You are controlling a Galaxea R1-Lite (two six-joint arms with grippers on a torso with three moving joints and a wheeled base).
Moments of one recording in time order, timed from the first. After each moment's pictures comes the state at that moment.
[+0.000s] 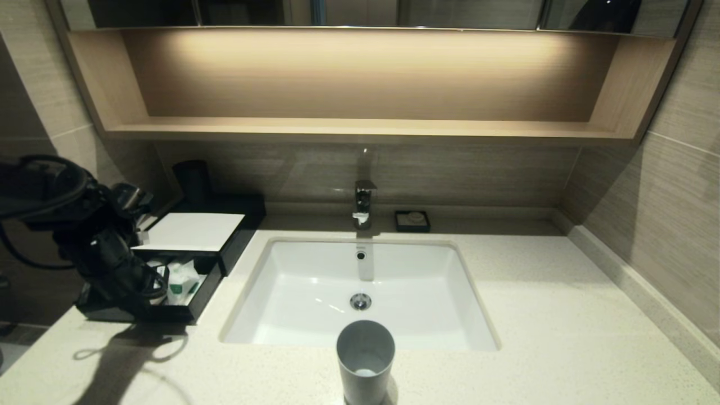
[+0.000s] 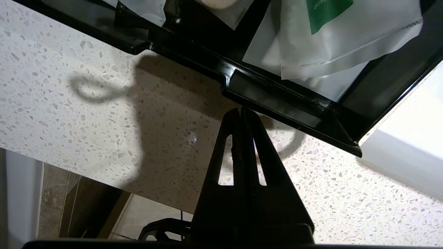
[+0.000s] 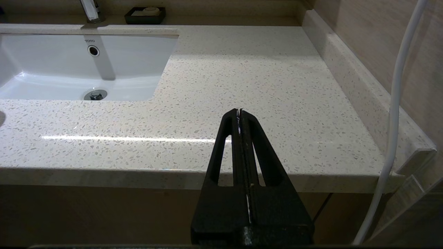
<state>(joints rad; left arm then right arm) 0.11 1.97 -1.39 0.77 0.05 -0.25 0.00 0.00 0.00 0.00 0.00 0.00</state>
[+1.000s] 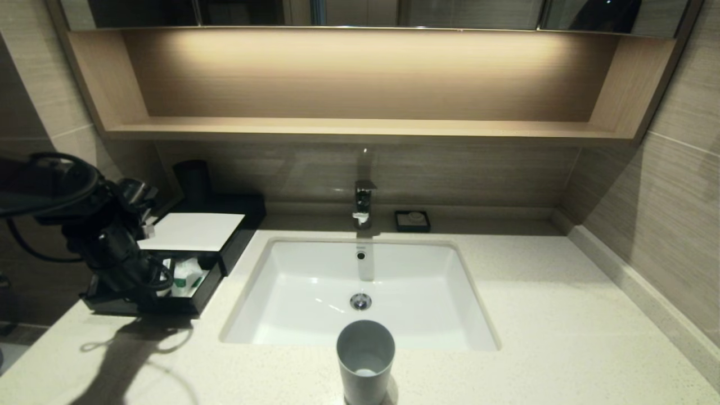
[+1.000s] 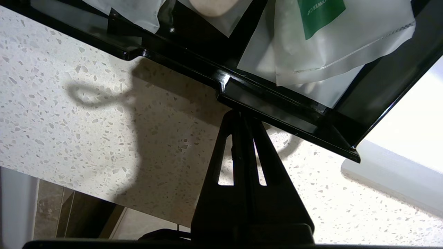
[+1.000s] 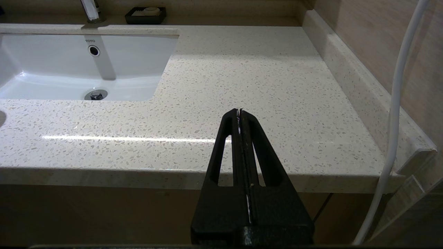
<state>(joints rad) 0.11 2.01 -1.45 0.77 0.04 -0.25 0.00 0.00 0.00 0.00 0.00 0.00</state>
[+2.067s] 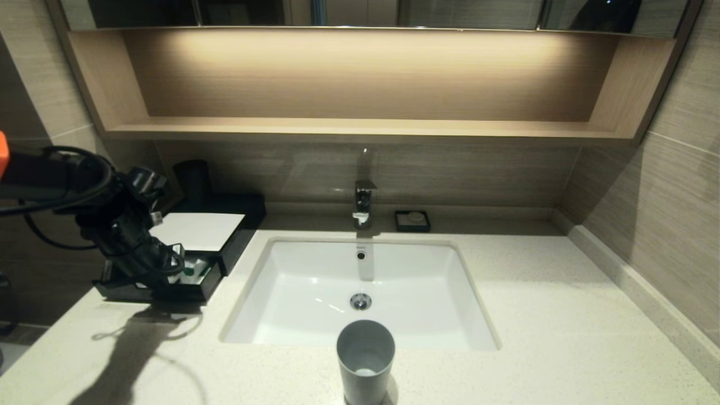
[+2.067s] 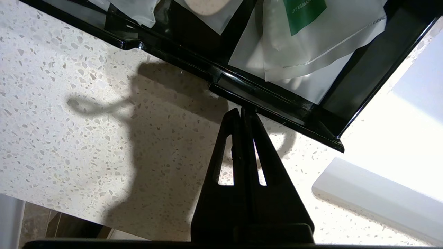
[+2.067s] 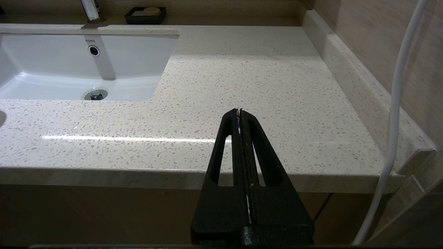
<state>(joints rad) 0.09 2.05 -1.55 0.76 0.04 -0.28 0.00 0.00 0.00 0.00 0.00 0.00</state>
